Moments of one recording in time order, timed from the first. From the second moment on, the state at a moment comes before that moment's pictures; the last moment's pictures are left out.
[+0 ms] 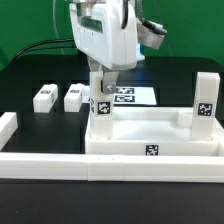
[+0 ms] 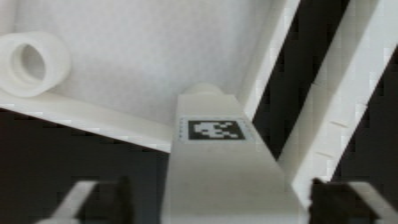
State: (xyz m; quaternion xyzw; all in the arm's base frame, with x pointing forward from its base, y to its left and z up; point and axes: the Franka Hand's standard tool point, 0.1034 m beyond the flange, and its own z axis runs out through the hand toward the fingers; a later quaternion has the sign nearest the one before) arm 0.594 -0.044 0.107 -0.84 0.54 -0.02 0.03
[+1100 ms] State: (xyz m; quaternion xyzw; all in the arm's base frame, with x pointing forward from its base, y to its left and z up) arm 0.596 -0.041 0.107 -1.00 0.07 -0.03 0.02
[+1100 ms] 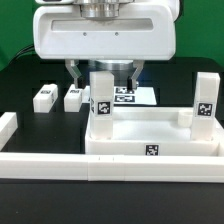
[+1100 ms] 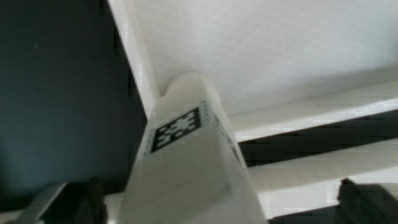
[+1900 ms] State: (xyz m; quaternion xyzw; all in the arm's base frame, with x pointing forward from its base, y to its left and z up) arm 0.594 -0.048 0.106 -1.00 -0.09 -0.03 0.00
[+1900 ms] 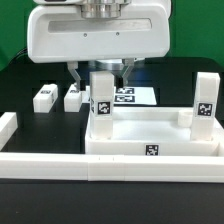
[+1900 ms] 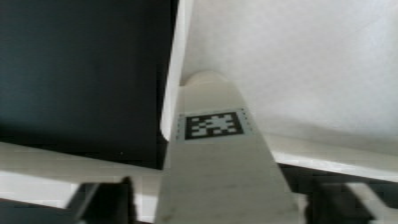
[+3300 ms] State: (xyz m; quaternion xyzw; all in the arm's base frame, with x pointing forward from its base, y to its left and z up) arm 0.595 -0.044 0.106 -0.86 0.51 -0.02 0.02
